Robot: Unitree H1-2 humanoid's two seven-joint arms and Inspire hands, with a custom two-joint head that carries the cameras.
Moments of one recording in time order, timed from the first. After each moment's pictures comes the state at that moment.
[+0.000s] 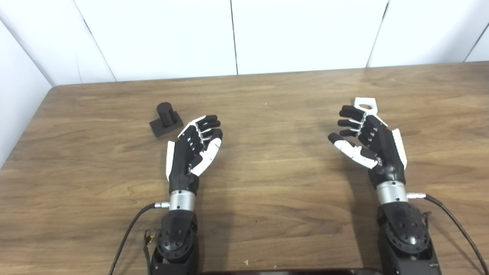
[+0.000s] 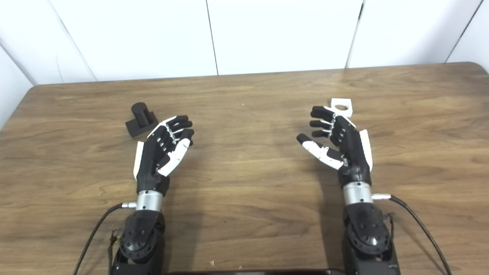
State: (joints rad) left arm -0.07 -0.07 -0.02 0.02 0.09 -0.14 0.10; right arm -0.07 -0.06 -0.04 -0.10 -0.09 -0.01 -0.07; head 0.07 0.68
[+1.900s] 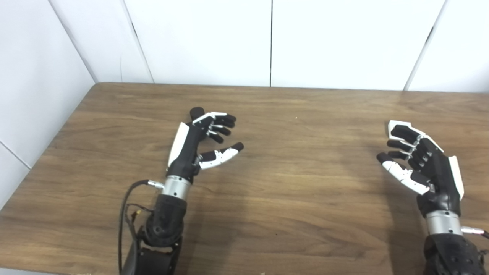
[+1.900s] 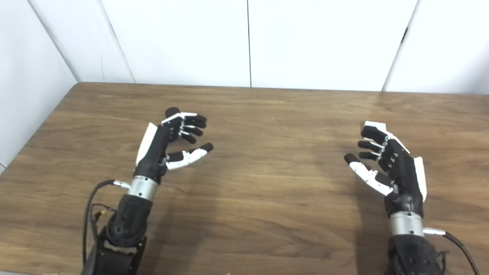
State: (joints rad) left arm -0.11 0.15 -0.01 -0.18 0.36 0.01 0.03; right arm -0.06 -0.11 -0.09 -0.16 -0.05 0.06 -0.05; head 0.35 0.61
